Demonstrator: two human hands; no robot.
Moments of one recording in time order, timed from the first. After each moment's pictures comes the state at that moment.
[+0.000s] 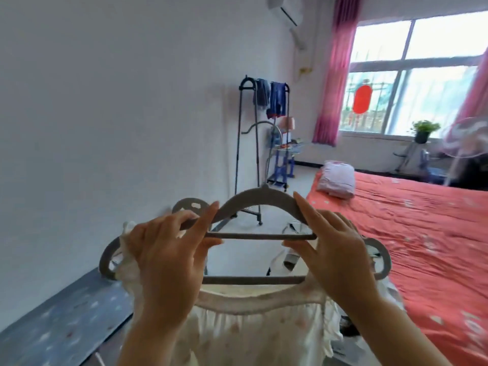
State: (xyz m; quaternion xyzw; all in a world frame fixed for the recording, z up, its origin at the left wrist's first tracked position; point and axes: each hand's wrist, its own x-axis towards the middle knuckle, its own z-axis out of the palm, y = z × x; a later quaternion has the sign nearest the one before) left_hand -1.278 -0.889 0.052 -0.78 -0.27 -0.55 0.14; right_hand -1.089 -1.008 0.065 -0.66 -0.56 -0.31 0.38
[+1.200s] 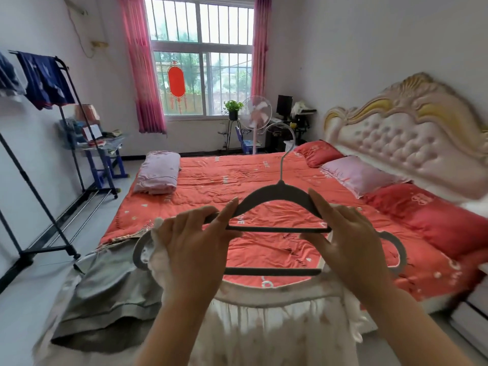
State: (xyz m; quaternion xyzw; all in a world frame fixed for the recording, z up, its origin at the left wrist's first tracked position) left_hand -0.690 -1.108 0.012 -0.84 -0.02 -0.53 -0.09; right_hand -0.625 -1.326 0.026 -0.82 -0.31 -0.42 0.23
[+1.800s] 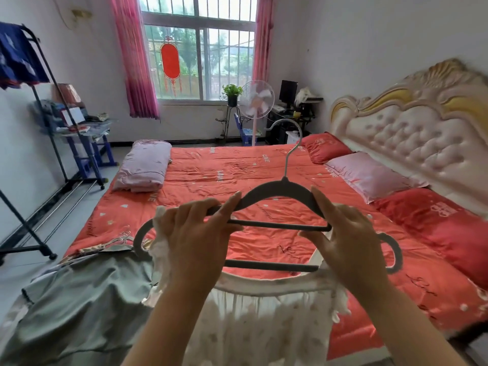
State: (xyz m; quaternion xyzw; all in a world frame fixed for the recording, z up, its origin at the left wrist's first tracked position) left_hand -0.483 -1.079 0.000 -0.85 -0.01 -0.51 -0.12; right_hand -0.418 -1.298 0.011 -0.83 -0.30 -0.41 0.22
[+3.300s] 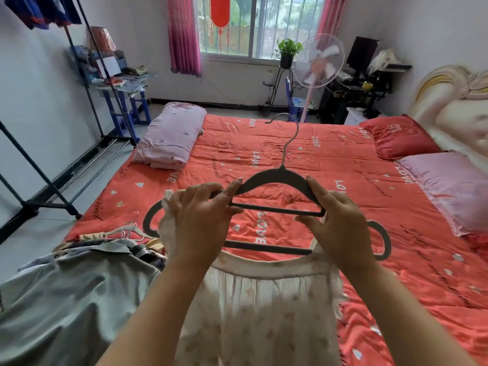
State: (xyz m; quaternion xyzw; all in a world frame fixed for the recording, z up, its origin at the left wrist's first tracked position) left_hand -0.203 -0.940 -0.067 -0.88 -0.13 -0.44 -0.11; right_hand -0.099 -1.138 -0.052 -0.84 -0.37 -0.27 0.29
